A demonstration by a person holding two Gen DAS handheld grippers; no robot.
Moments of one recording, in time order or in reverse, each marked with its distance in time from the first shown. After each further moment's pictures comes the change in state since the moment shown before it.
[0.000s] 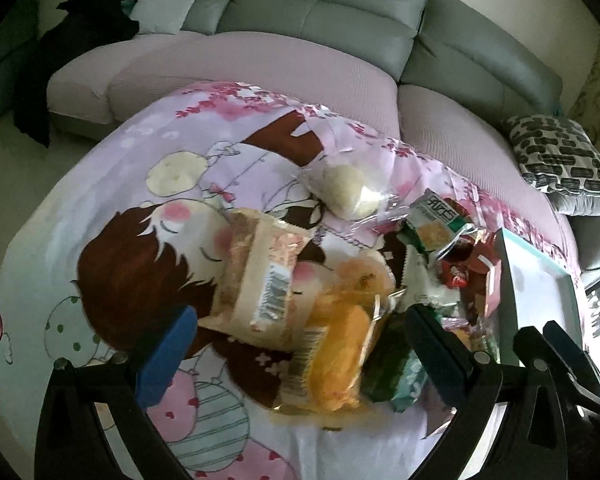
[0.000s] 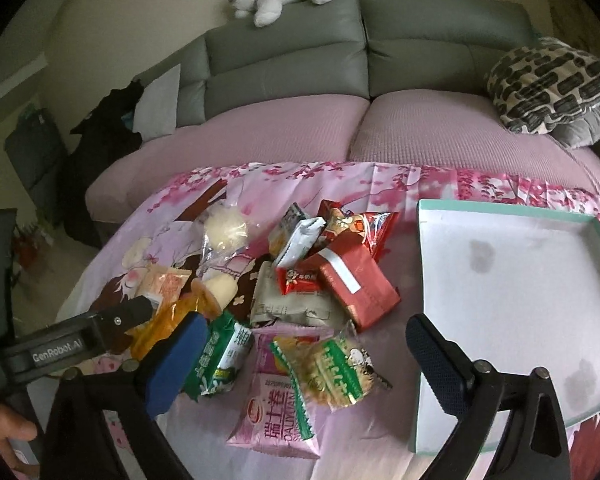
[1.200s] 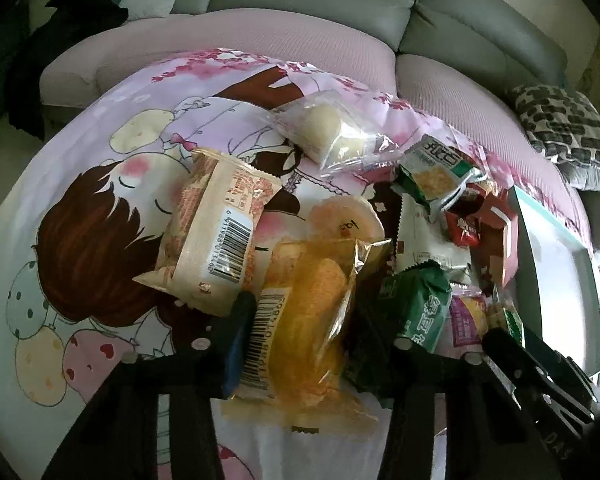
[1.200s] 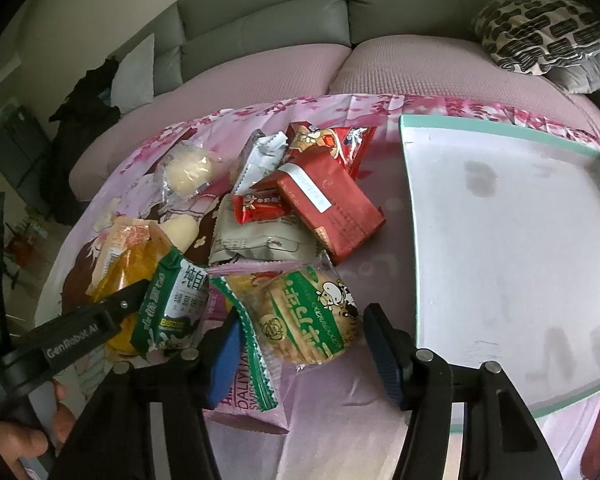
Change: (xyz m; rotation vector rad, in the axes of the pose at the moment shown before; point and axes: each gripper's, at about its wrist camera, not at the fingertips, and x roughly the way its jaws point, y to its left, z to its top) left arm 0.035 -0.022 -0.028 0.019 0.060 0.034; right arm 0.031 -0.024 -0.032 0.058 0.150 -0.021
